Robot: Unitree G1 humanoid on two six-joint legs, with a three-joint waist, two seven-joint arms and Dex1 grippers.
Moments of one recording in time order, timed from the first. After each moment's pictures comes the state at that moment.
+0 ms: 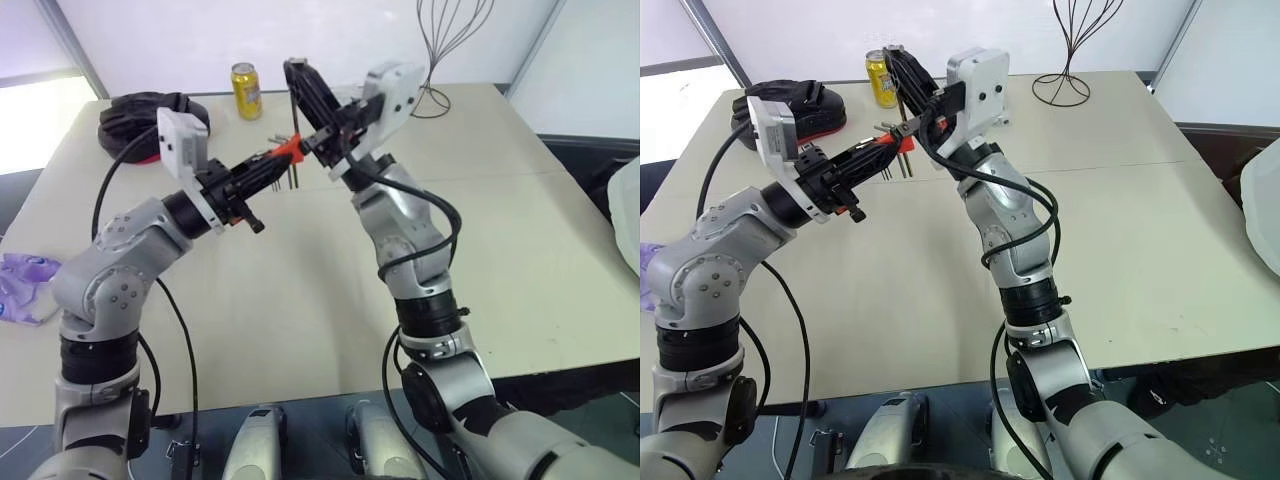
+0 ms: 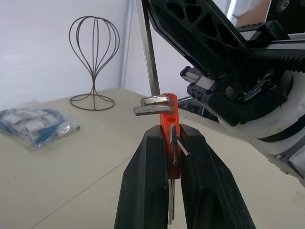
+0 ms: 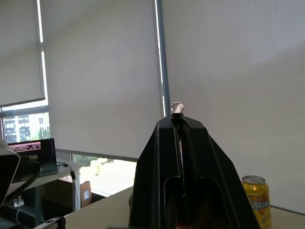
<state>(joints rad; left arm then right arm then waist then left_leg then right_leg) -0.56 0.51 0.17 -0.36 -0.86 0.72 -0.51 -0.85 0.07 0.05 0.02 0.36 0.14 0.36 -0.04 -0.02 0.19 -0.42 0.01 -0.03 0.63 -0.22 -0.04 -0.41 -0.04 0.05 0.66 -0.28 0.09</state>
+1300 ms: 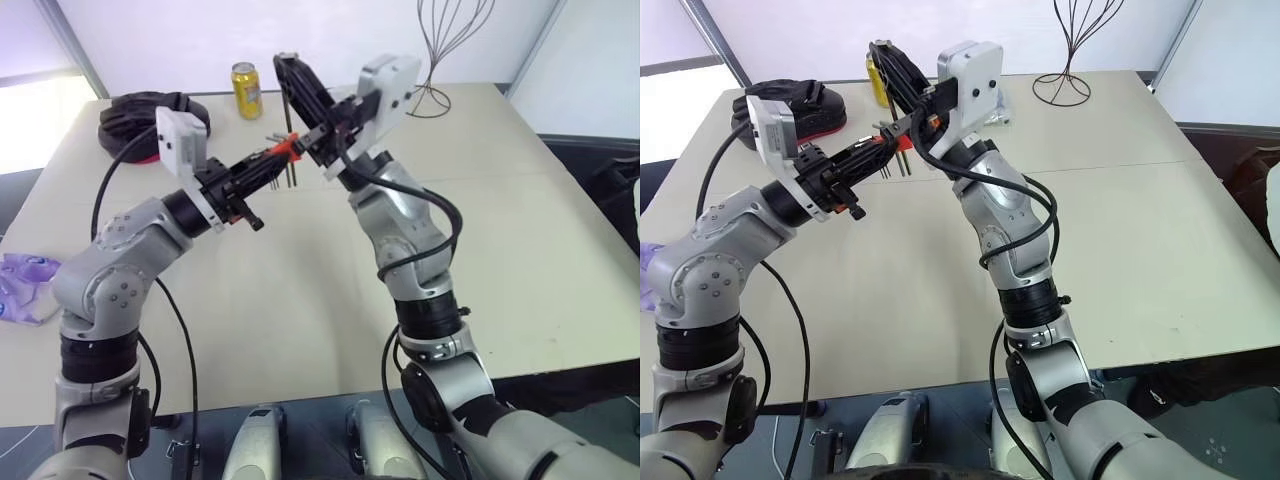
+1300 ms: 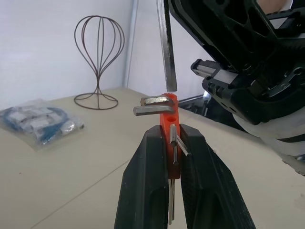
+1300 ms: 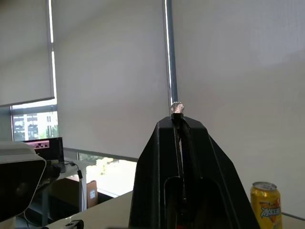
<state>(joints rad) -0.57 0.51 0.18 -0.36 -0.86 0.72 -0.49 -0.84 0.07 0.07 -0.02 0.36 0.16 0.36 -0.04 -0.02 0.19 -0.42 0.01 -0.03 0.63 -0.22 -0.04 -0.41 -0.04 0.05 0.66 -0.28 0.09</state>
